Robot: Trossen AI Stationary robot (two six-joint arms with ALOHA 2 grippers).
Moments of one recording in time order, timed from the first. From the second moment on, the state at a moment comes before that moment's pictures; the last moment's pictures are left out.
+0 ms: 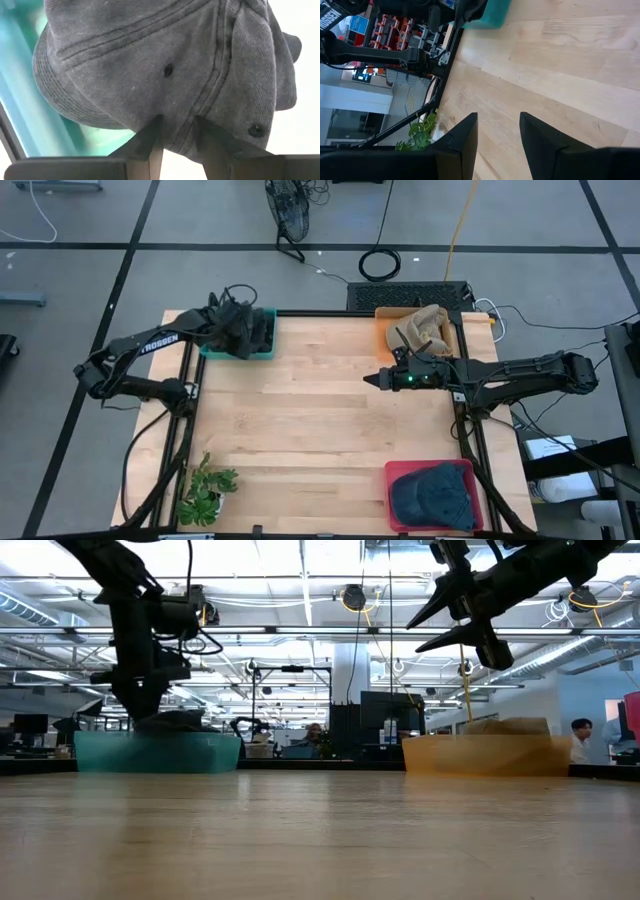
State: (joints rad) left arm 0.80 1.24 0.80 -0.86 -0.12 -0.34; right arm -0.06 1.01 0.61 -0.05 0.11 1.22
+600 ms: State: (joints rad) left arm 0.84 1.24 0.93 -0.77 -0.26 -0.18; right arm -0.06 1.01 0.61 -0.05 0.10 1.25
